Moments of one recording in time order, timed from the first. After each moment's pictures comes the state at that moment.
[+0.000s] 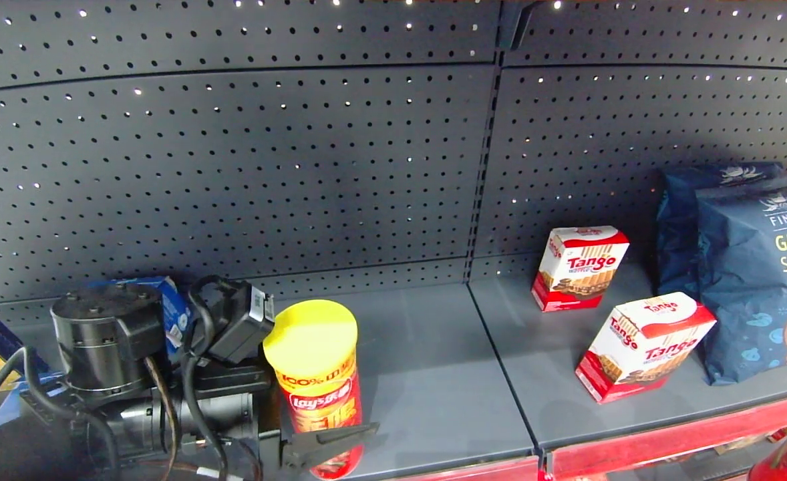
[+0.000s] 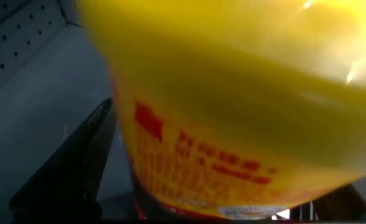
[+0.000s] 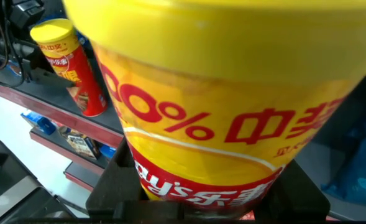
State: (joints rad) left arm -0.42 1.62 -0.39 -0.93 -0.75 0.15; right arm 0.80 0.63 -0.64 0.05 -0.21 0.01
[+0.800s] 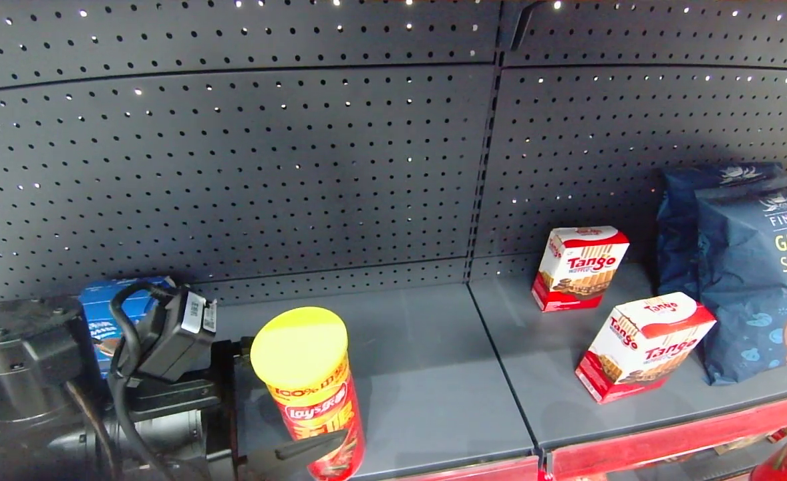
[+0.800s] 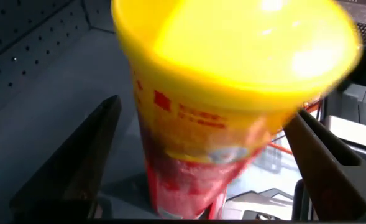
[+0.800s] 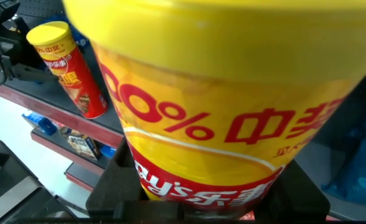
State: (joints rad) left arm -0.37 1.48 -0.31 -0.93 -0.73 0.14; right arm 0.80 0.62 -0.64 0.05 -0.21 0.02
